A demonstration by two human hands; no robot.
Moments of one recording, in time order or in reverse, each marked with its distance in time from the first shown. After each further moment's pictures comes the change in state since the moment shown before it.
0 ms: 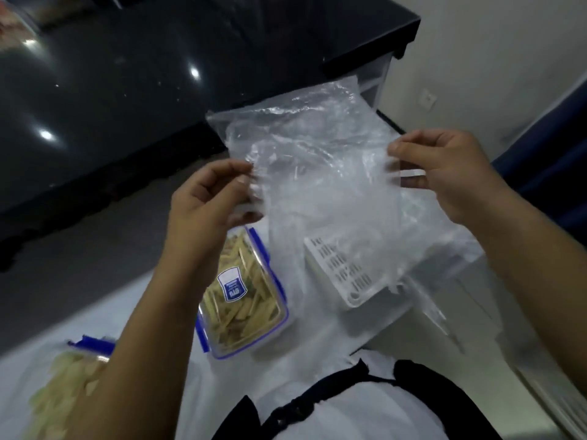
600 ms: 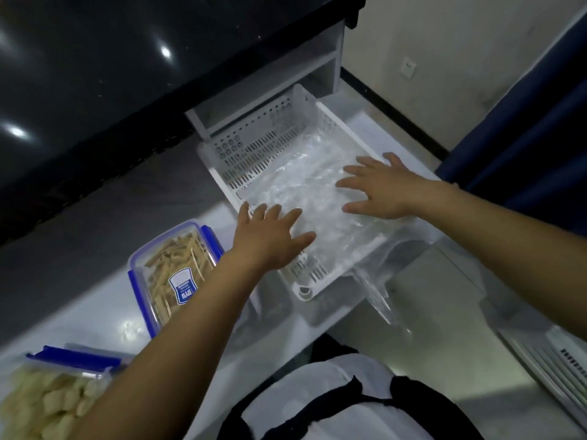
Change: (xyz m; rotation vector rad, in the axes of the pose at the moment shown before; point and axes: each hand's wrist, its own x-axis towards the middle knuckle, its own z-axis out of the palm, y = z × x) left_hand 0.032 -0.105 0.110 1.614 -0.673 -0.126; right_hand 0.058 0.093 -0.056 -1.507 -0.634 -0.151
